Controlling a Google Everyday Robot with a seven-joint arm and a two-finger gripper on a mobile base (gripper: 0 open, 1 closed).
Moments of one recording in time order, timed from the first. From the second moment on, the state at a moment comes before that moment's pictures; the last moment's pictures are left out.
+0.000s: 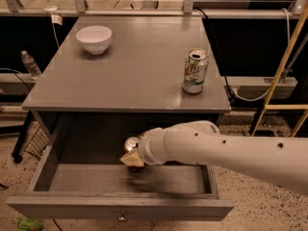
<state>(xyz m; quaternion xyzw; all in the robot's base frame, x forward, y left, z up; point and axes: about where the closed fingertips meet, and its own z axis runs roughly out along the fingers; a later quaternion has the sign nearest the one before) 0.503 0.067 0.673 -0.48 0.79 0.16 0.34</state>
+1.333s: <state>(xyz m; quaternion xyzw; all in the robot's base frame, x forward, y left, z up) 0.497 0.019 0.702 -0.43 0.81 0.13 0.37</state>
